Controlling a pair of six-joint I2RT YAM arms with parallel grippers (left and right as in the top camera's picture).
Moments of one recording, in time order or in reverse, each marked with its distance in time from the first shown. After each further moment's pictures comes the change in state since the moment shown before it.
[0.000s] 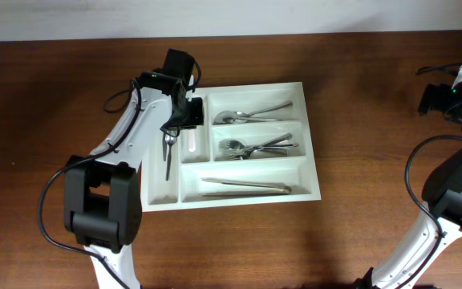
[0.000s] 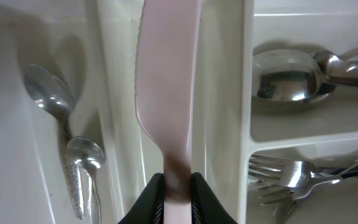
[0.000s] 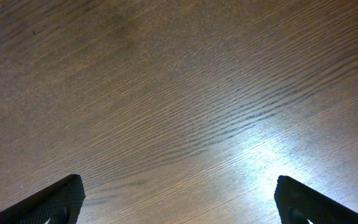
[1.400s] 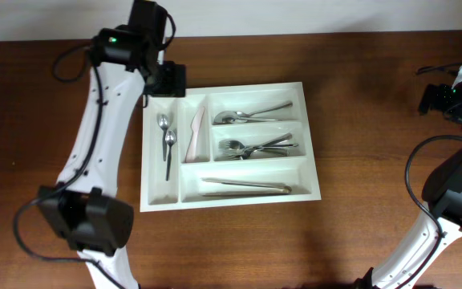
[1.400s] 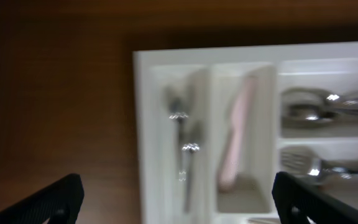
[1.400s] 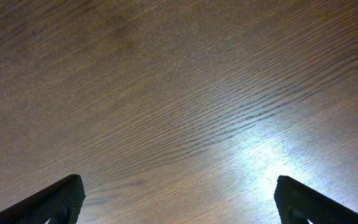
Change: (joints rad) left arm 0.060 -0.041 0.476 -0.419 -0.220 0.100; right arm 0.000 0.000 0.000 0.000 0.000 0.000
